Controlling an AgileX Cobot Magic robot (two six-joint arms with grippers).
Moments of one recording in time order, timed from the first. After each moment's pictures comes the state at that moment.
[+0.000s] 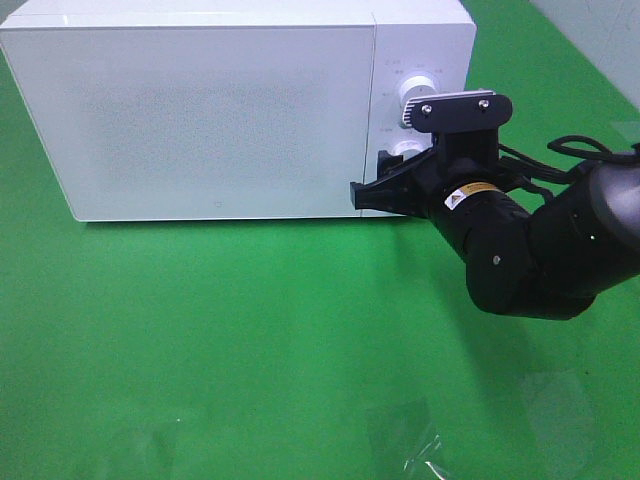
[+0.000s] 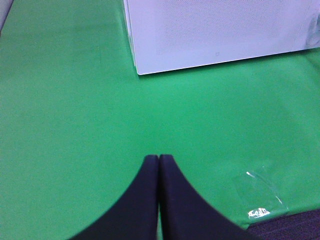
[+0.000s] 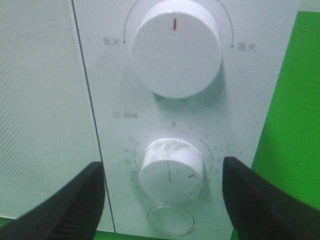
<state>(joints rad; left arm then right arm) -0.17 0.00 -0.50 -0.03 1.06 0.08 0.62 1.95 -0.70 0.56 -1.05 -0.29</state>
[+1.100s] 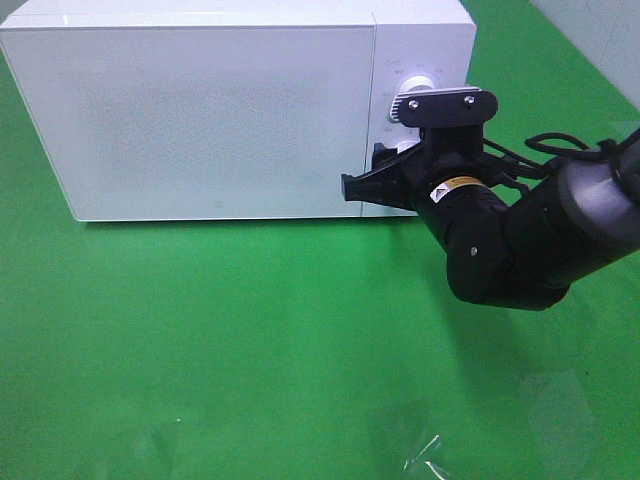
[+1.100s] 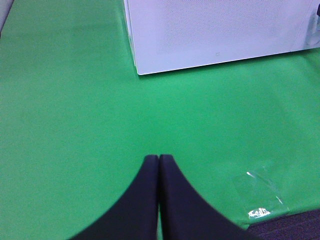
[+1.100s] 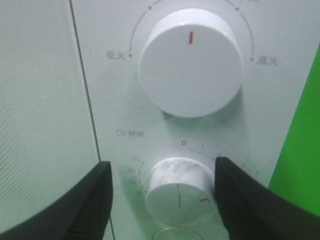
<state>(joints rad) -0.17 0.00 -0.50 -0.03 1.06 0.08 0.62 2.01 -0.76 0.58 -1.06 -0.30</state>
